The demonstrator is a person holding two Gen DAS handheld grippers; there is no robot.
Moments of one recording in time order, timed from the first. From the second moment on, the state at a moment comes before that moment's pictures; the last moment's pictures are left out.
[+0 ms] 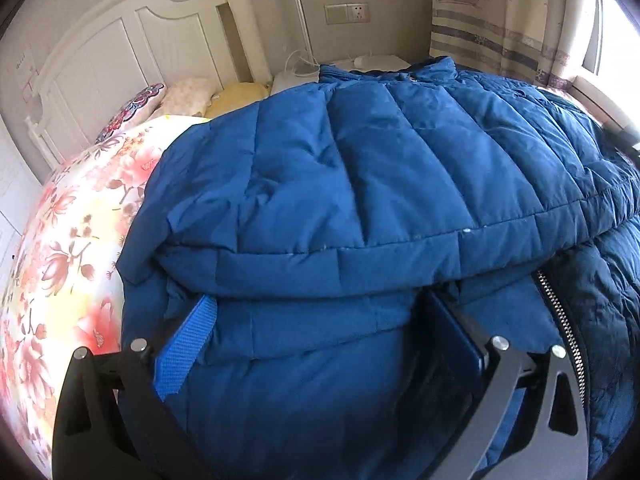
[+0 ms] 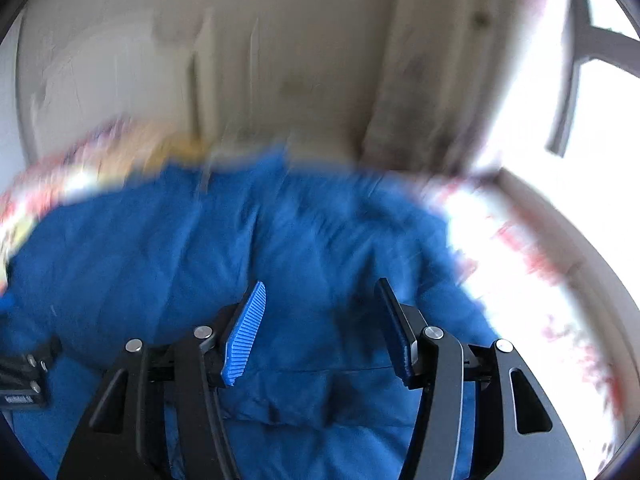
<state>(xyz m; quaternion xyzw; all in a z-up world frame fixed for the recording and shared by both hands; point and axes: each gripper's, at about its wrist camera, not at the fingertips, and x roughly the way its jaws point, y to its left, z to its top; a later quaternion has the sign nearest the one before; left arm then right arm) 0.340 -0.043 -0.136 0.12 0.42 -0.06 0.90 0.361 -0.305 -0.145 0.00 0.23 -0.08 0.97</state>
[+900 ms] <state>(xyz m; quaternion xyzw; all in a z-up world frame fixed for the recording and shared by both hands) 0.324 -0.028 -0.122 0.07 0.42 -0.07 0.90 0.321 -0.296 -0.159 0.02 0.33 -0.01 0.94</state>
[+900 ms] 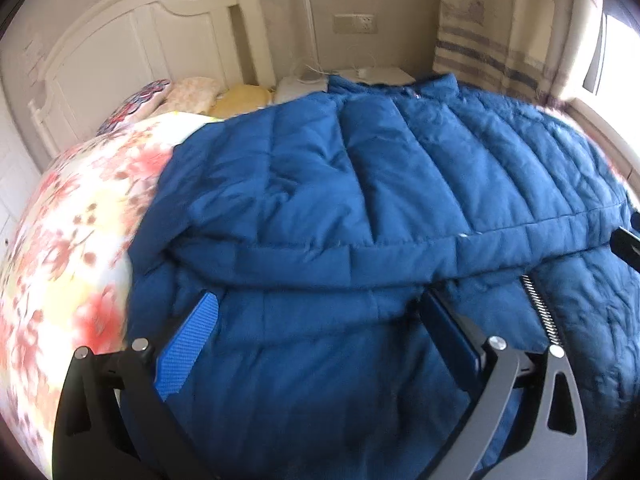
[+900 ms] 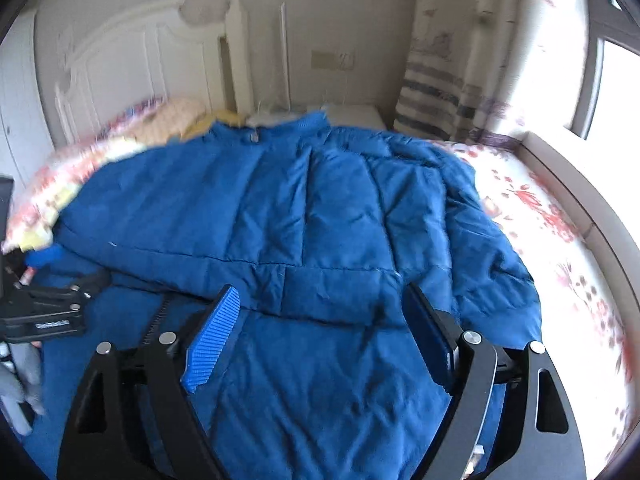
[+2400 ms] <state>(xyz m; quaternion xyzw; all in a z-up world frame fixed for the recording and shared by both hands) 0.160 0.033 -0.133 0.08 0.41 -0.06 0.91 0.163 -0.298 -0.177 -0.11 0.37 0.03 0.92</state>
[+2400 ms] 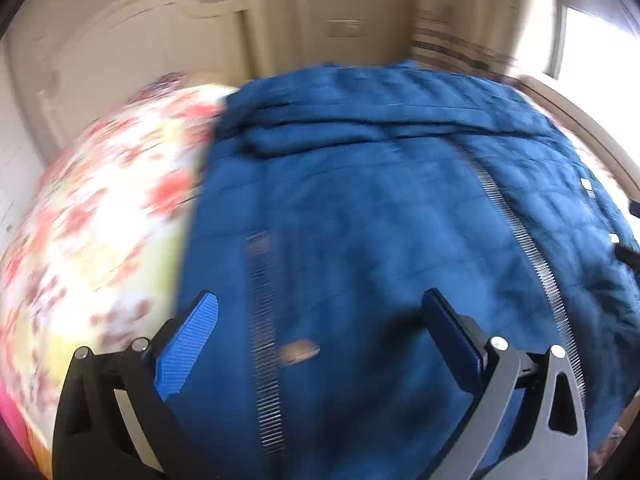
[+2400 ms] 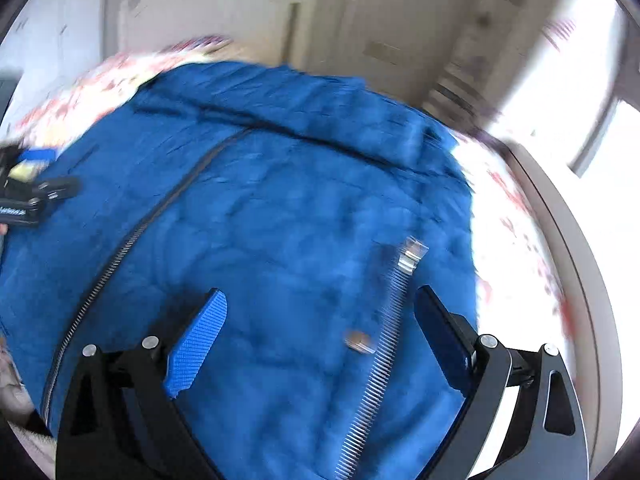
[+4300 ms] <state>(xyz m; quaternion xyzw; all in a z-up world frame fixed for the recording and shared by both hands) 0.053 0.110 -0.150 -0.02 0.41 -0.11 0.91 0.027 -0.385 -0.227 0.04 0.33 0.04 0.94</state>
